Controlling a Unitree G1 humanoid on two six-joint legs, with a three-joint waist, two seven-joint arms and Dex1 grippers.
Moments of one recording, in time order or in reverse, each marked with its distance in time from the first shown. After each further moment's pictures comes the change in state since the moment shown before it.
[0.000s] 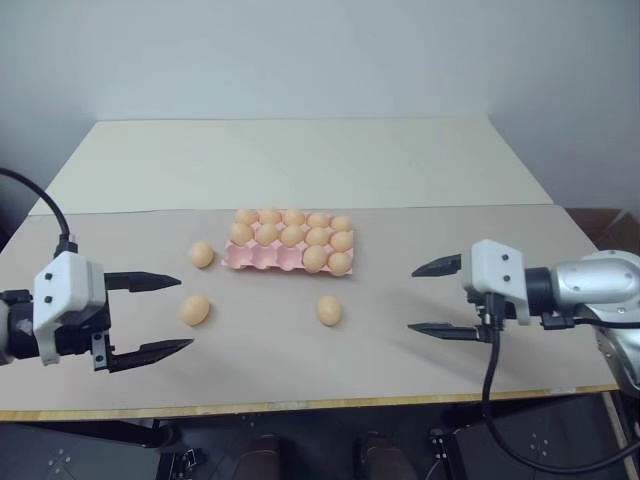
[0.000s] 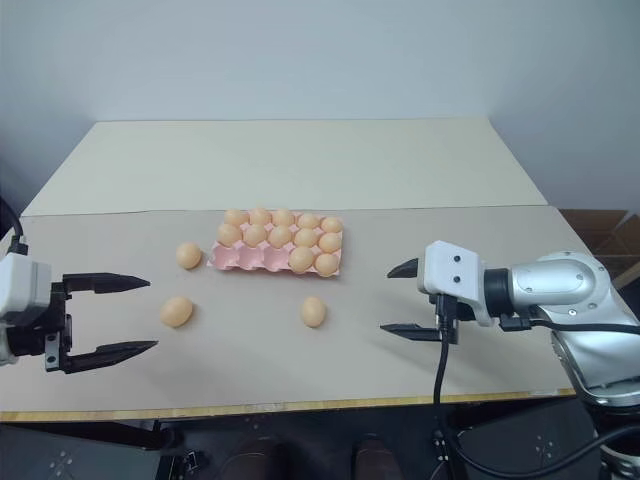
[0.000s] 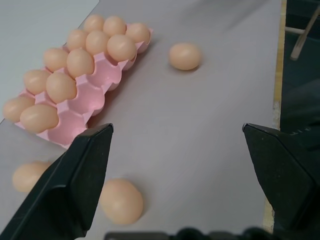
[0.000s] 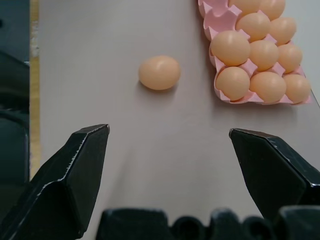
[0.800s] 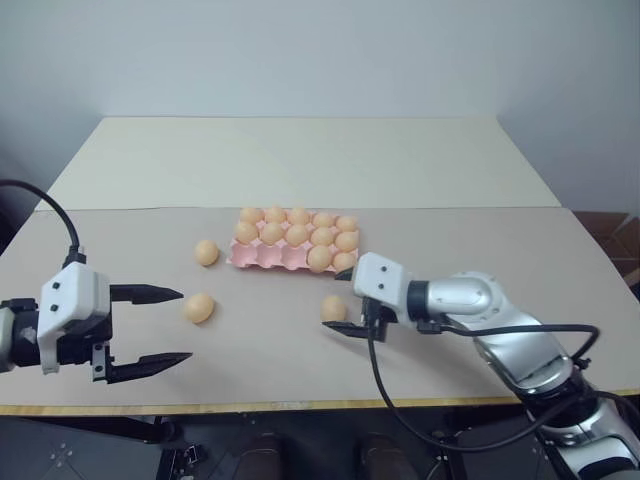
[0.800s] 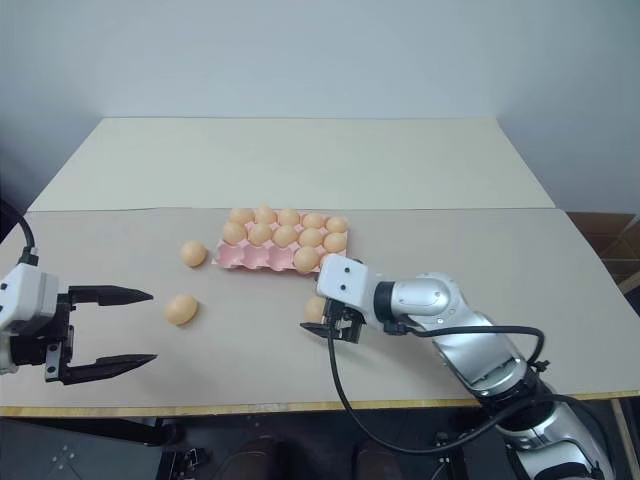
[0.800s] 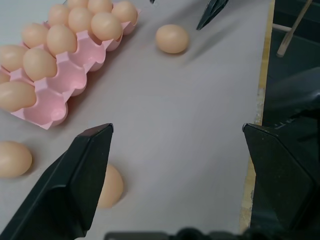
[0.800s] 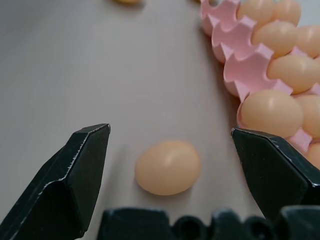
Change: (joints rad) left arm 0.055 0.001 -0.015 0.004 0.008 -0.003 -0.030; right arm -0.232 0.360 0.512 0.060 -0.219 0.186 -0.409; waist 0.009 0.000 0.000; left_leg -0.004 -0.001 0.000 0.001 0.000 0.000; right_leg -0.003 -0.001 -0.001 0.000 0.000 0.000
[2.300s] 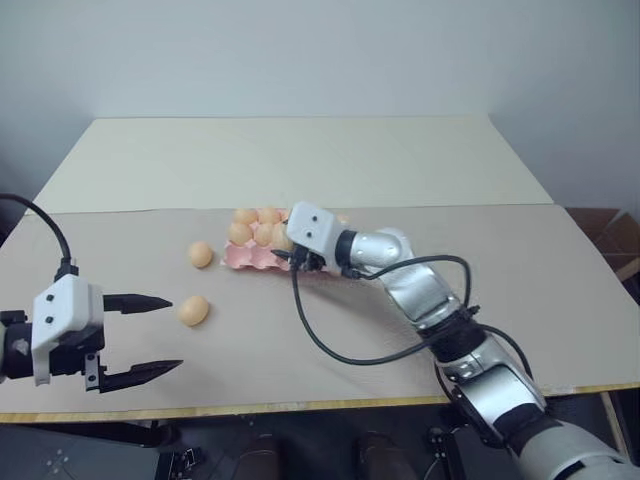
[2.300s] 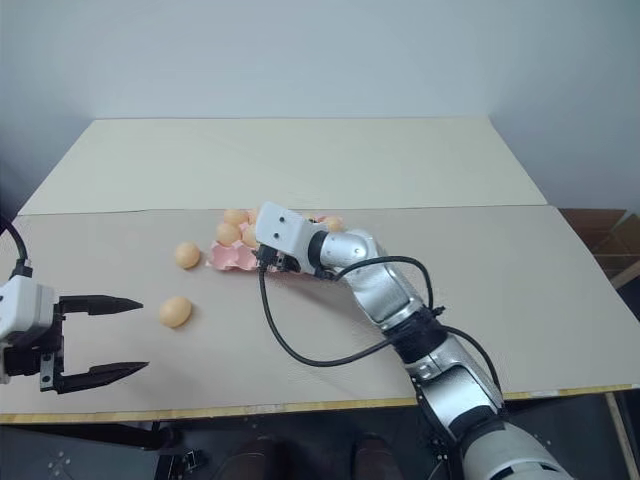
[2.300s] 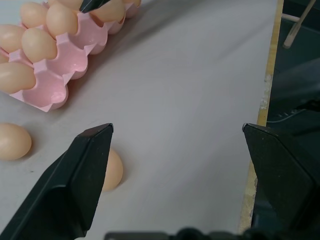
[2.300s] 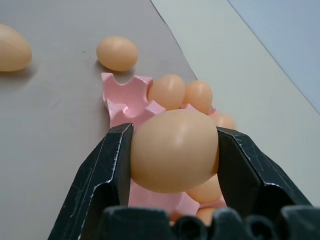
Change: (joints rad) left arm 0.081 -0.021 0.049 0.003 0.042 -0.030 0.005; right arm -0.321 0.427 0.039 0.627 -0.261 -0.407 -0.165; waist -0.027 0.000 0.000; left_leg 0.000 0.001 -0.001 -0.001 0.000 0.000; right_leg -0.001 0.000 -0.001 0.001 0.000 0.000
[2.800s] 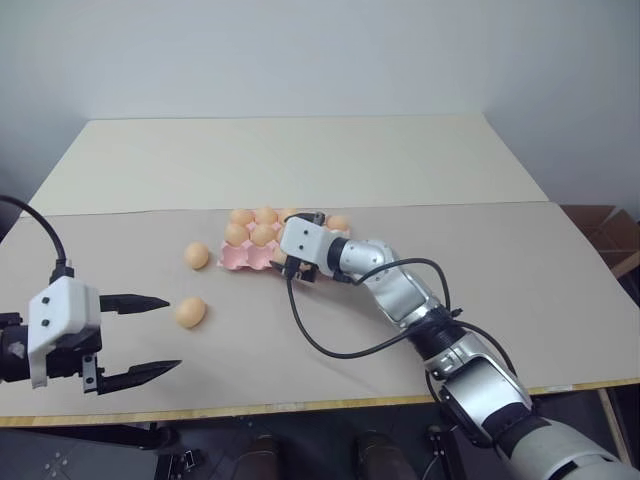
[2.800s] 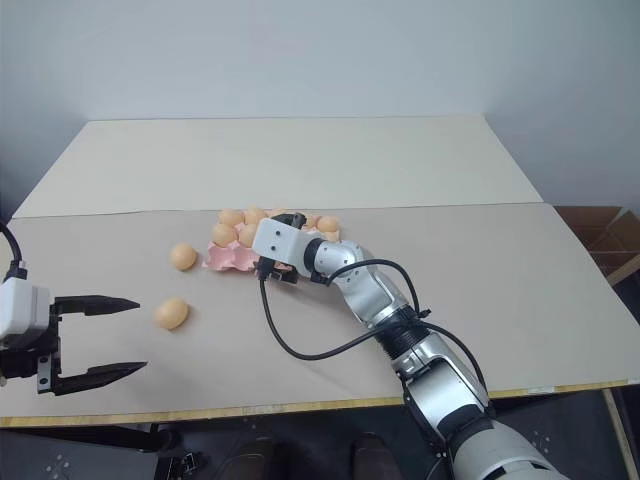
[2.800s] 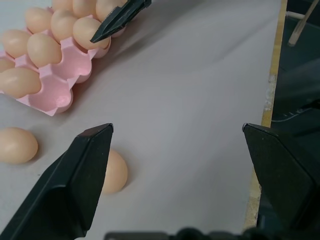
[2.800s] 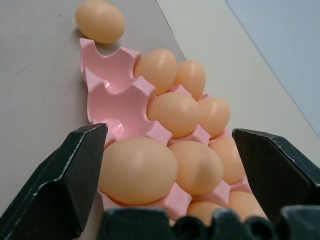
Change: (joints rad) left arm 0.004 -0.004 0.015 -0.010 0.000 -0.012 0.011; right arm -0.010 0.029 -0.001 0.164 -0.110 -0.193 -0.052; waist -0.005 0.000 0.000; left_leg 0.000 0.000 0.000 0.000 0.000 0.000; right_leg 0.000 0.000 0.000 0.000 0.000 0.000
